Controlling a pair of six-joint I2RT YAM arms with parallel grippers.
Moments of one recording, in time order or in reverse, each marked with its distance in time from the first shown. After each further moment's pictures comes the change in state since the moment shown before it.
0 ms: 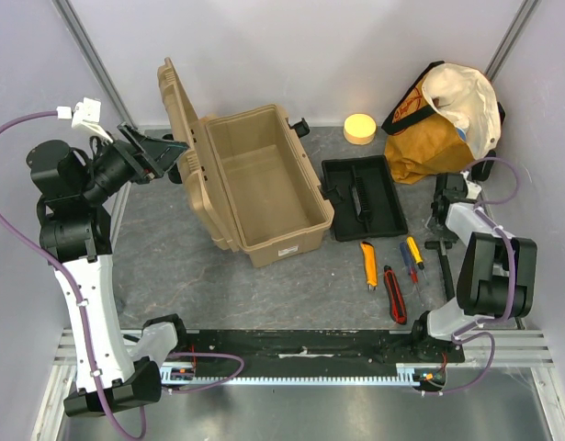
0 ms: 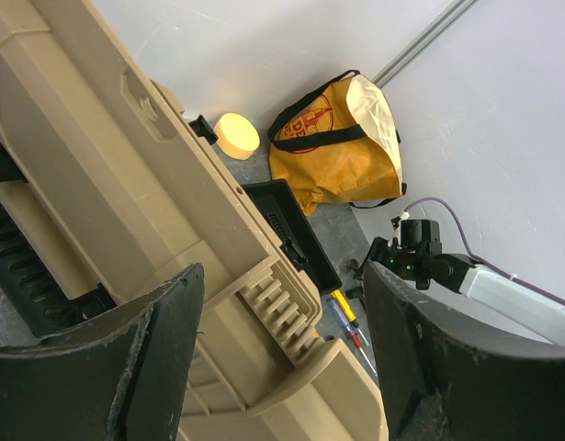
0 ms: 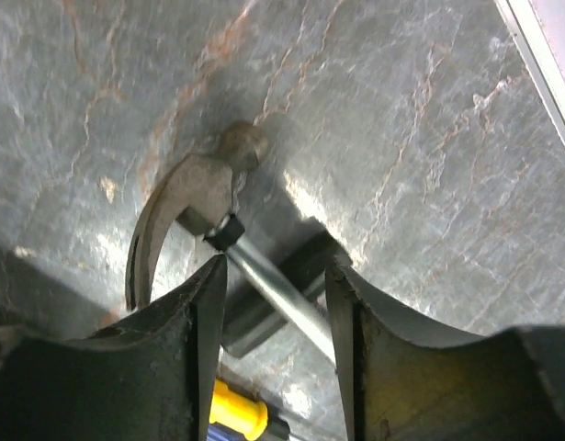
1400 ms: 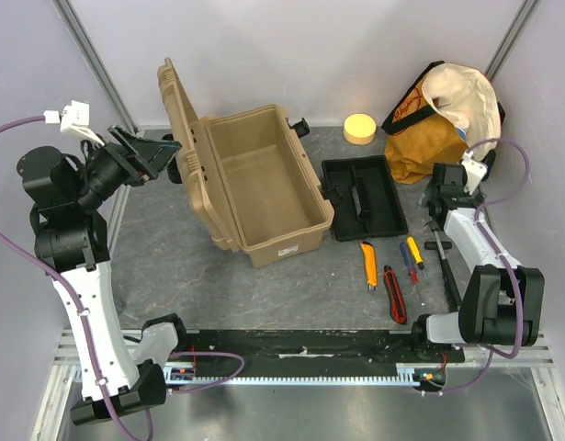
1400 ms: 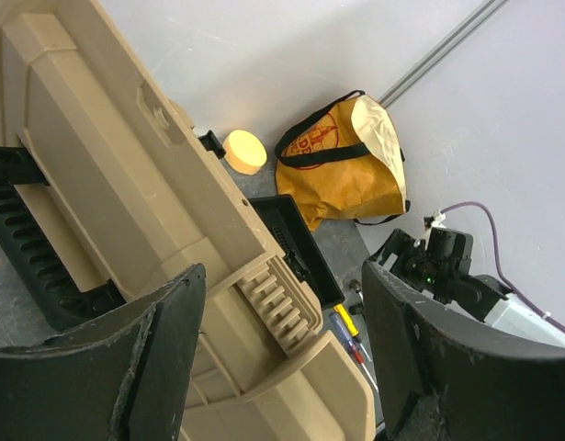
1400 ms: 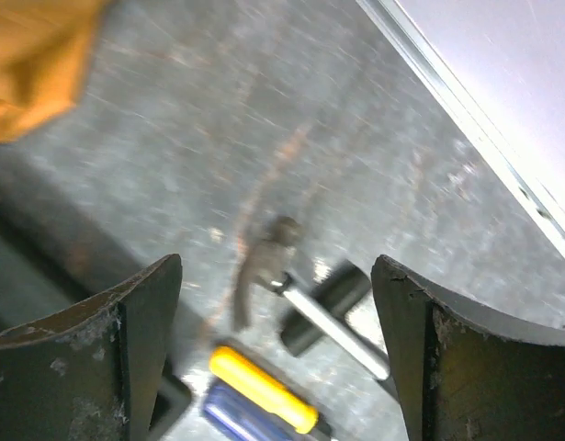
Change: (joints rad) left arm 0.044 -0.027 0.018 -0.014 -0.011 -0.020; right arm 0.120 -0.168 0.051 0.111 0.090 0.030
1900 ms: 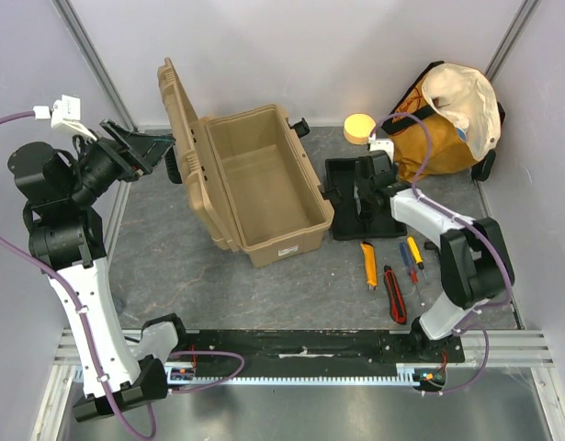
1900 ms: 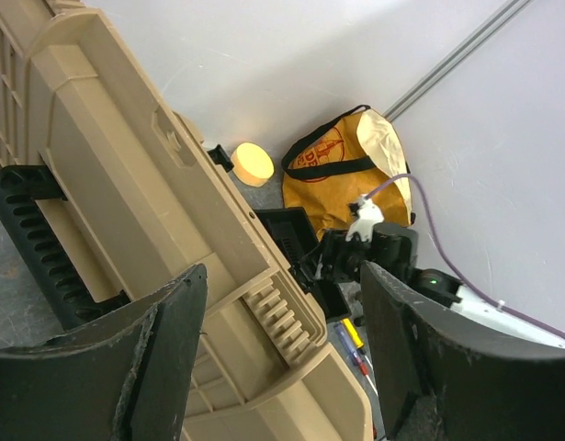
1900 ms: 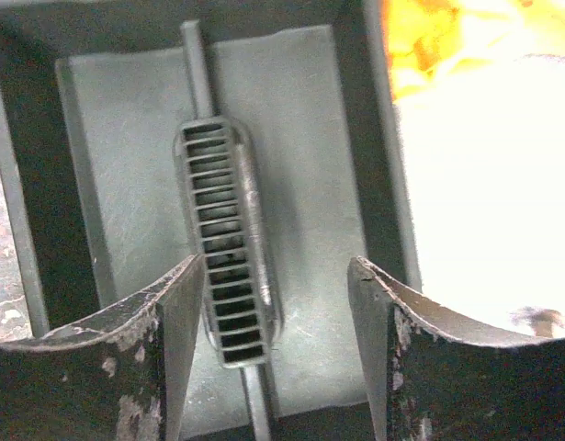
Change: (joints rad) left arm 0.033 0.023 0.057 -0.016 0.002 0.000; right arm 0.388 0.313 0.151 0.167 -0.079 -0.188
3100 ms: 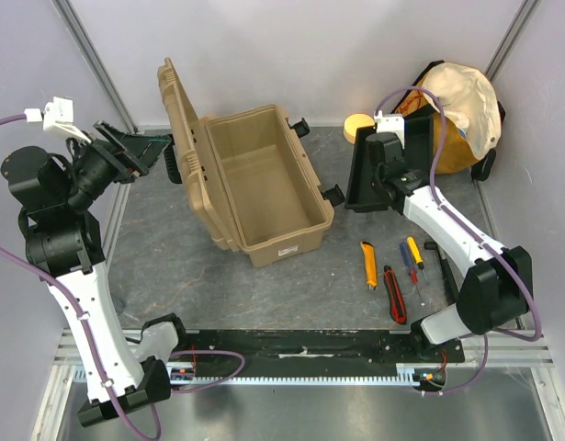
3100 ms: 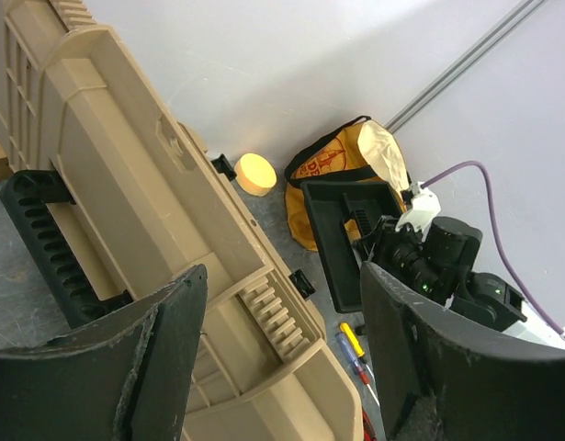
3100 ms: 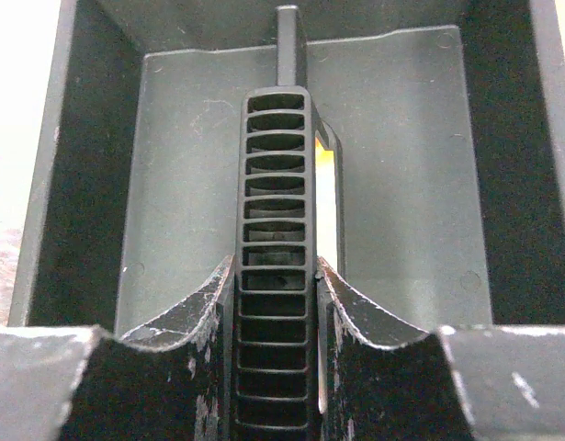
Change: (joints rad) left arm 0.030 -0.014 0.022 -0.014 0.004 -0.010; right arm 0.057 -0.212 0.176 -0.179 0.195 -0.128
